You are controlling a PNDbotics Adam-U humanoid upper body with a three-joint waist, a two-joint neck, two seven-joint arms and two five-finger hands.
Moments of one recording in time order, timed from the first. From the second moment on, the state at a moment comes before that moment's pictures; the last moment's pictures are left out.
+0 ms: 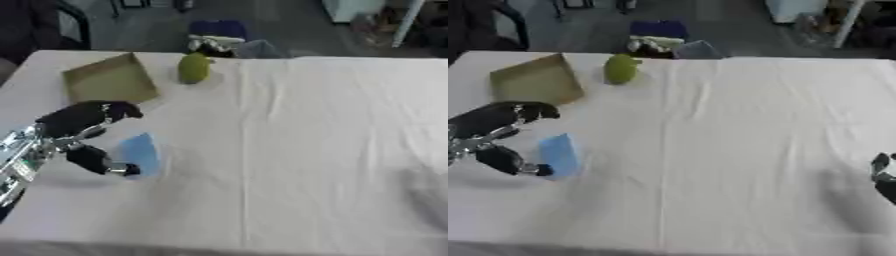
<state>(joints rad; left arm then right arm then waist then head) -0.06 0.76 -0.09 -1.63 -0.83 -0.32 -0.24 -0.33 -0.35 -0.06 -1.20 0.46 -0.16 -0.16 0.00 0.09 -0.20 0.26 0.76</state>
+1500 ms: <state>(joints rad) -0.09 0.70 -0.09 -1.51 -0.76 -0.26 -0.23 -0.33 -0.35 -0.06 -1.20 0.45 -0.16 -0.16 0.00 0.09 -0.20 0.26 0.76</state>
